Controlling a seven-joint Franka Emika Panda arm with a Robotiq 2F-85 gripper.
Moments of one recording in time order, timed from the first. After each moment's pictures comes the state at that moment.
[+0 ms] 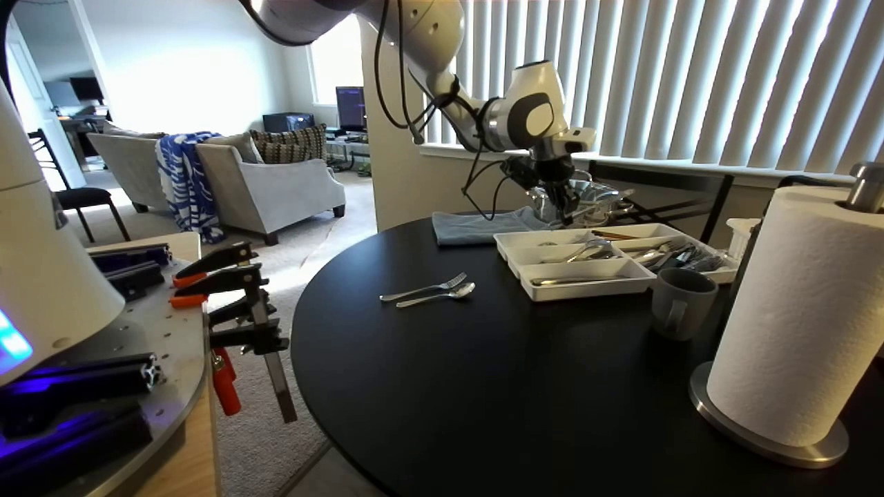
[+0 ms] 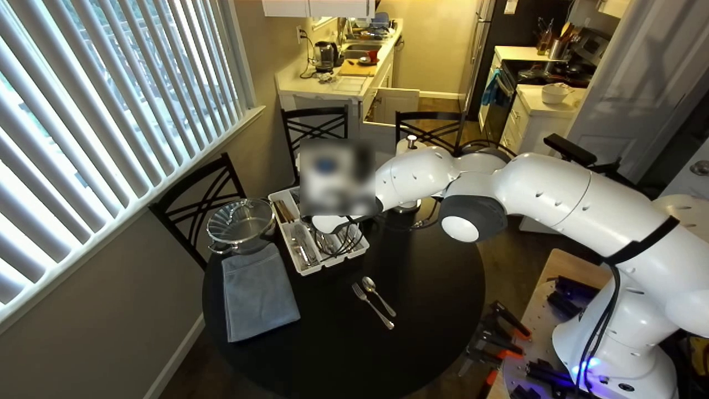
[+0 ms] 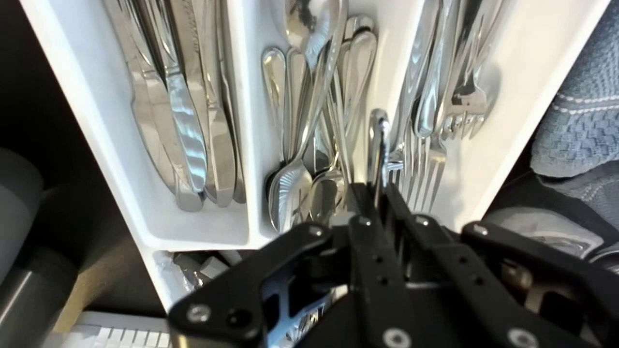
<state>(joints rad) 0.20 1.32 -0.20 -0.94 0.06 2.62 0.53</state>
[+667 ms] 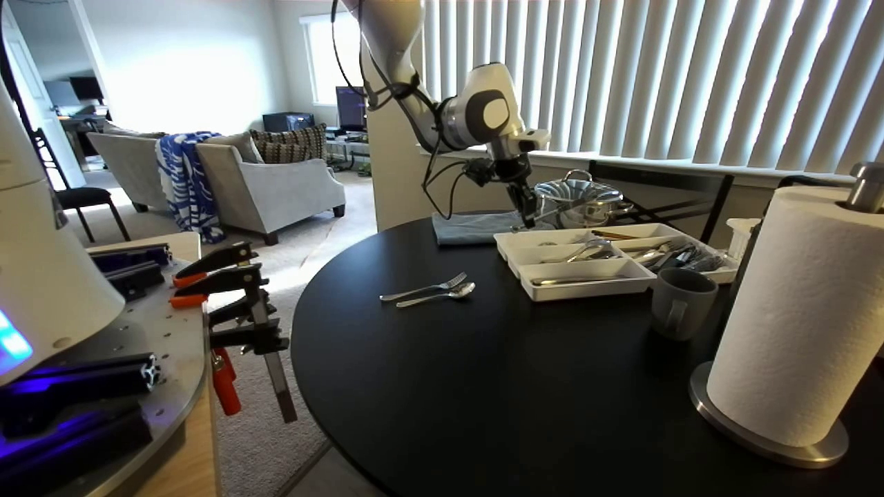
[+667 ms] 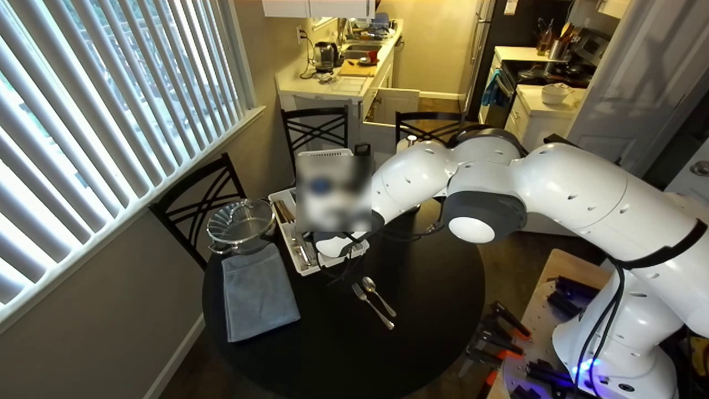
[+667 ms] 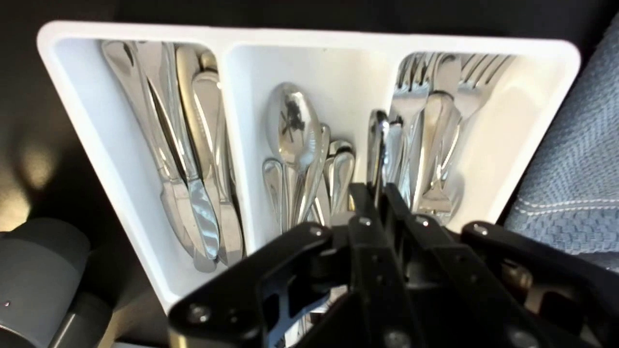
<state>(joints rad) 0.40 1.13 -0.30 -1.35 0.05 2.72 0.67</state>
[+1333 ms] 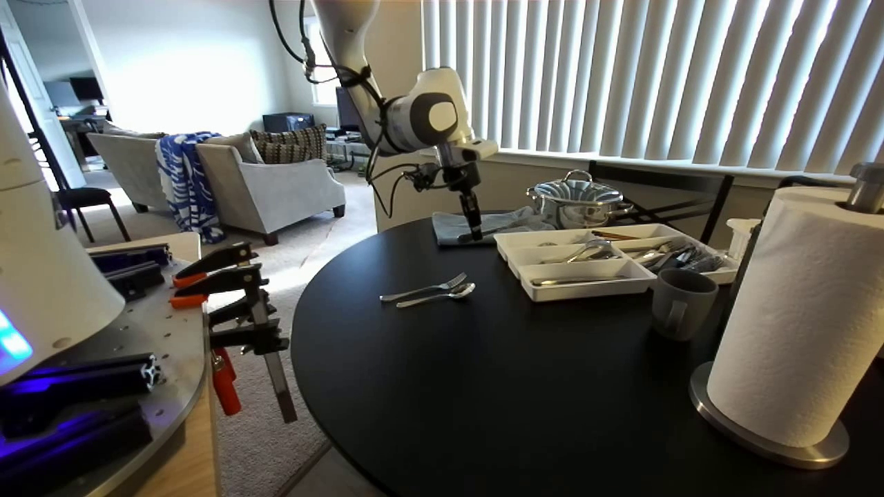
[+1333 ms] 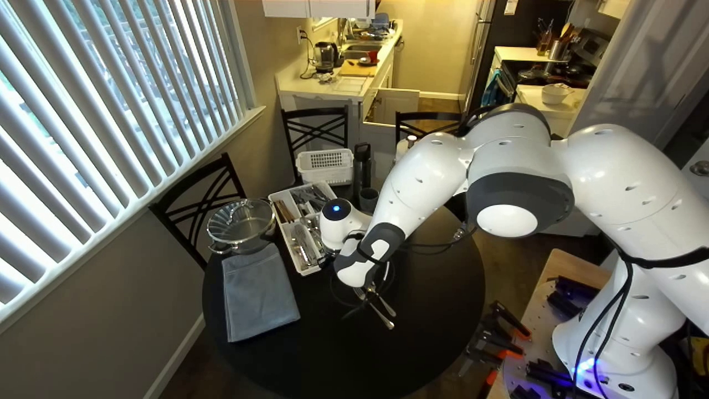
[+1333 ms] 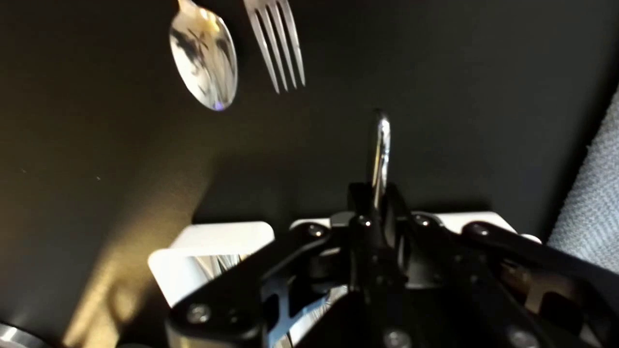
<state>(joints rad) 0.55 0.92 -0.30 -1.80 0.05 2.85 0.85</state>
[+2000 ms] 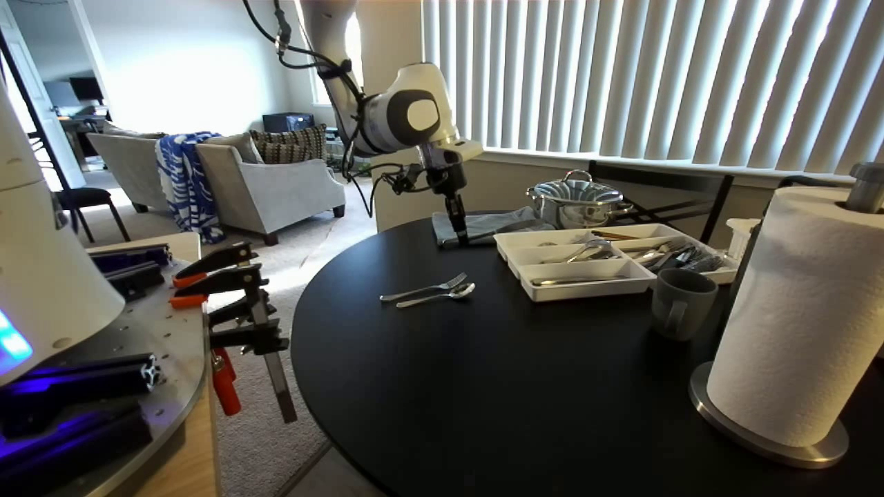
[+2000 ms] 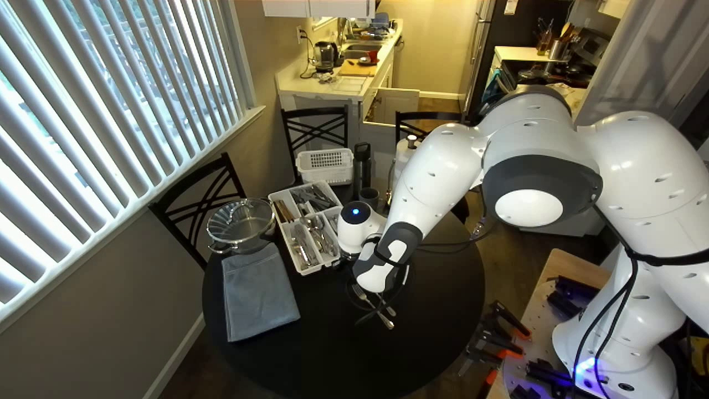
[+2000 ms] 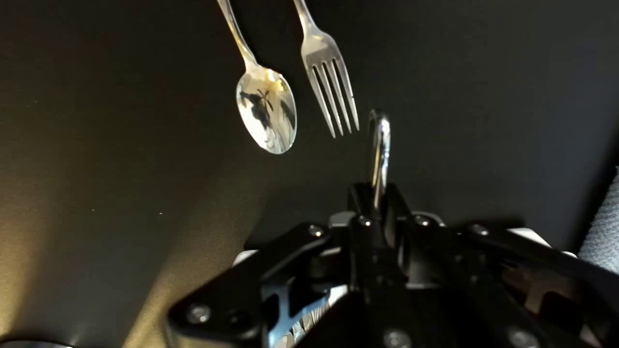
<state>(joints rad) 0.58 0.83 -0.31 -2.00 0.05 2.95 0.90</state>
